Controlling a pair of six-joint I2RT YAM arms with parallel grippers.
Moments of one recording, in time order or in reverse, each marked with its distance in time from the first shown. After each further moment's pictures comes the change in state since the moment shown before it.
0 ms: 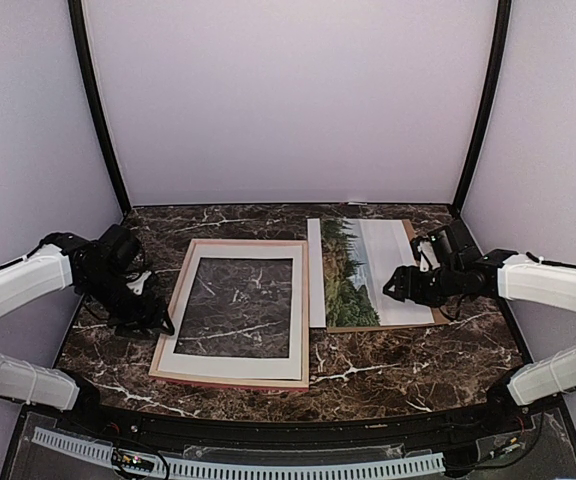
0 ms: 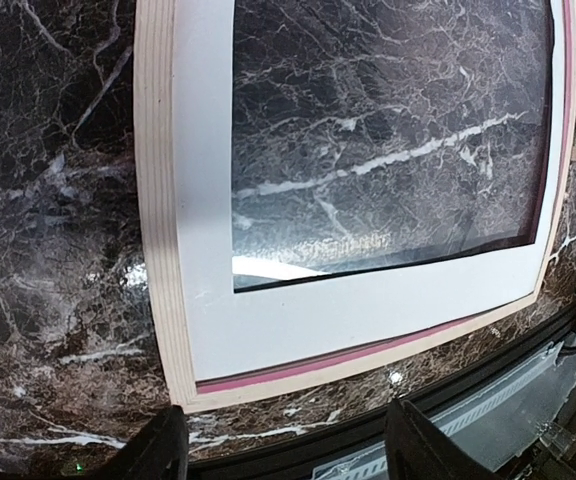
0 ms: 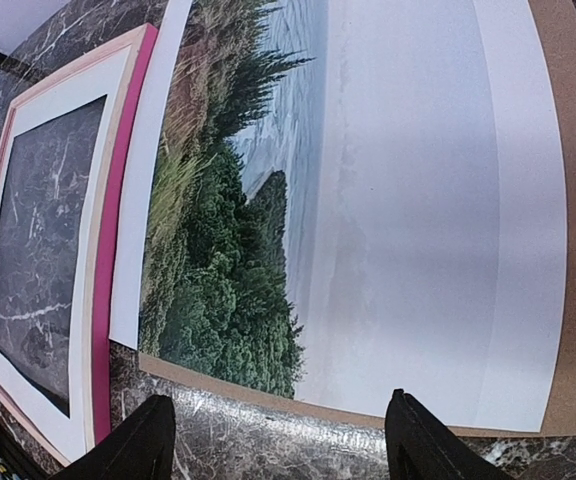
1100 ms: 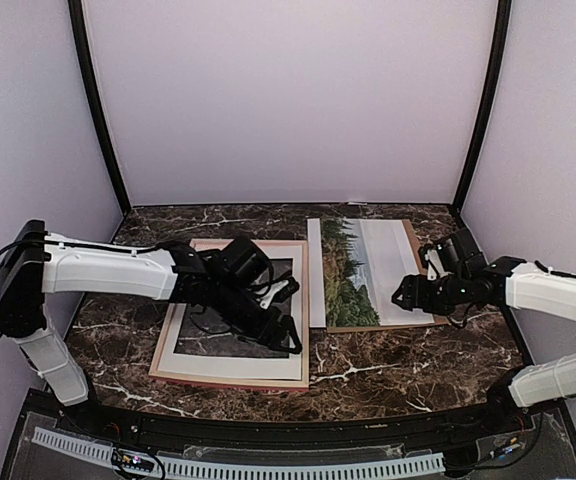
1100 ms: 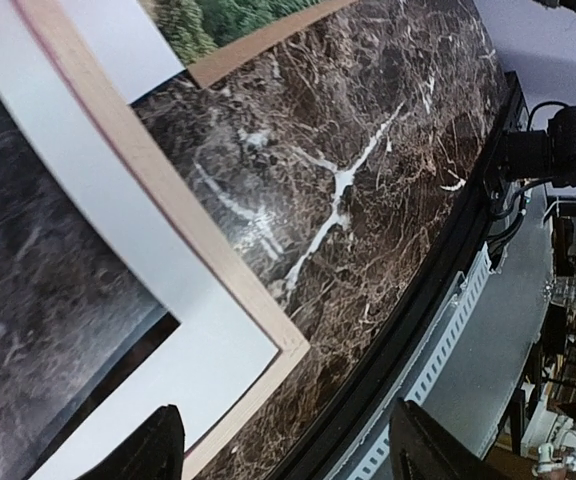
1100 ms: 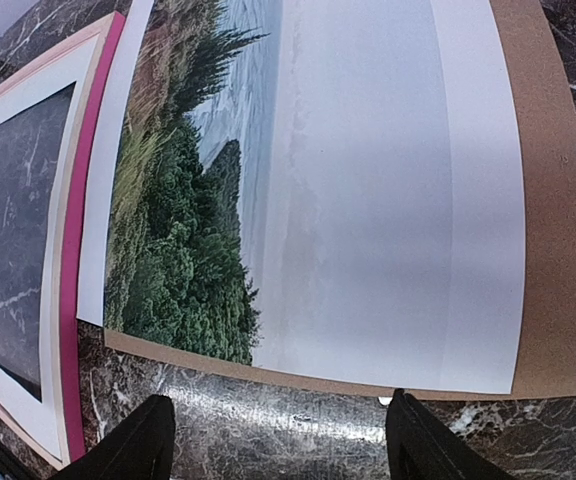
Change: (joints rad) left arm -0.593 0.488 0.280 0.559 0.121 -0.075; right arm 0.000 -0.078 -0.055 -0.062 0.050 -0.005
